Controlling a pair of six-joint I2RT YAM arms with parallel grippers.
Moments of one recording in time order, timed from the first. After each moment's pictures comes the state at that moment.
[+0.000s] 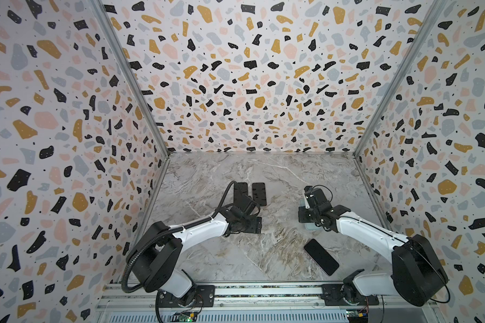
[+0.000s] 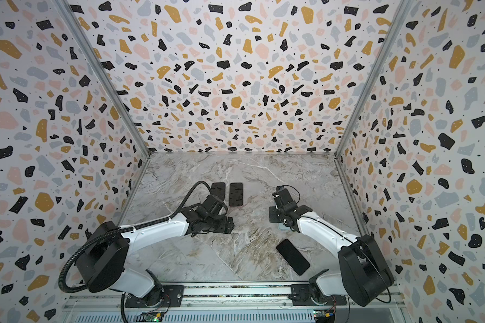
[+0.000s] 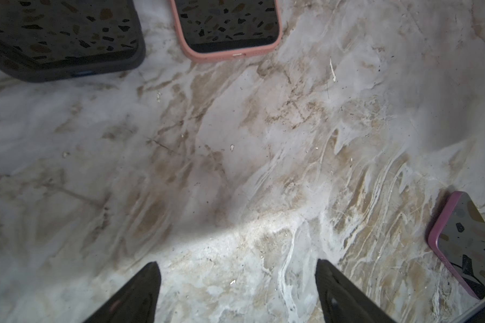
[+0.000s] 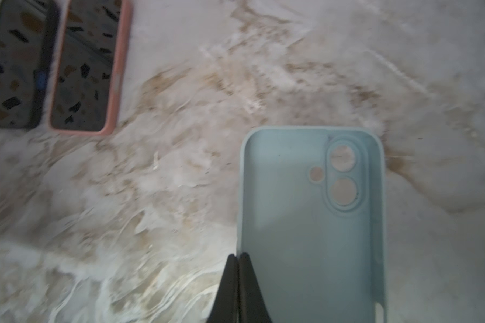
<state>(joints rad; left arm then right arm) -0.74 1.51 0.85 -0.42 0.06 -0.57 0.59 1.34 0.77 -0.39 0.08 0.41</state>
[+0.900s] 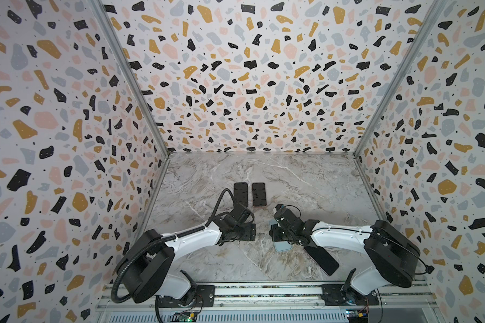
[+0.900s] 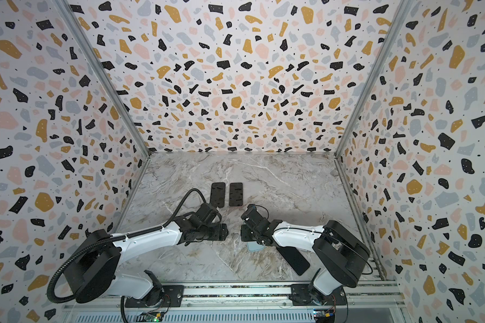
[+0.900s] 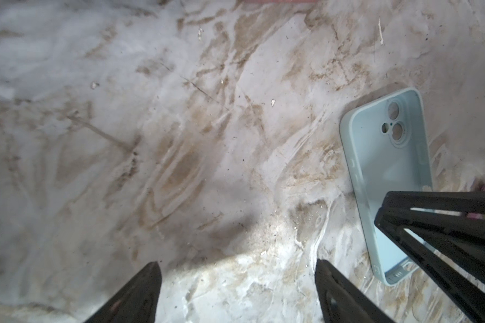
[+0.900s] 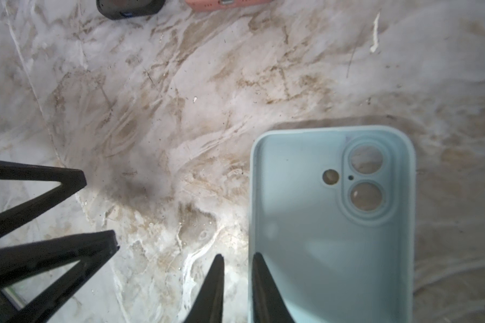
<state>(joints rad) -0.74 1.41 0.71 -0.38 0.04 -0.63 0.91 1.54 0.74 -0.14 -0.02 0.74</state>
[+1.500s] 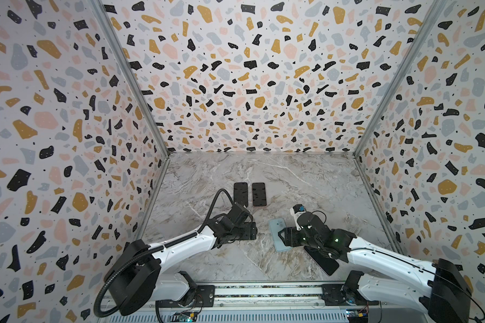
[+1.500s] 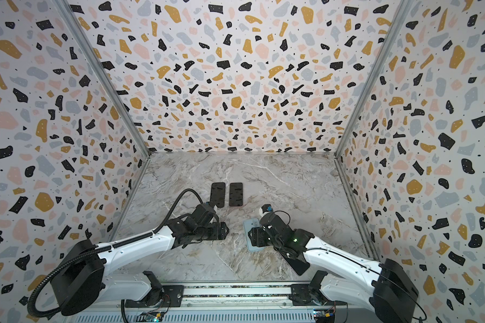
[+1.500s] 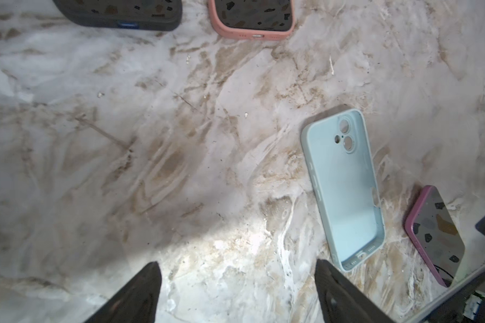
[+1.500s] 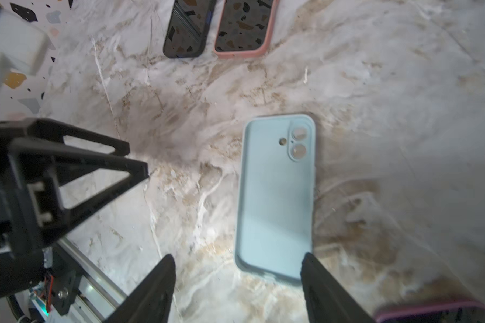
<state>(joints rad) -0.78 1.29 0.69 -0.38 0.04 -0.71 0.91 0.99 0.57 -0.39 0.02 0.69</state>
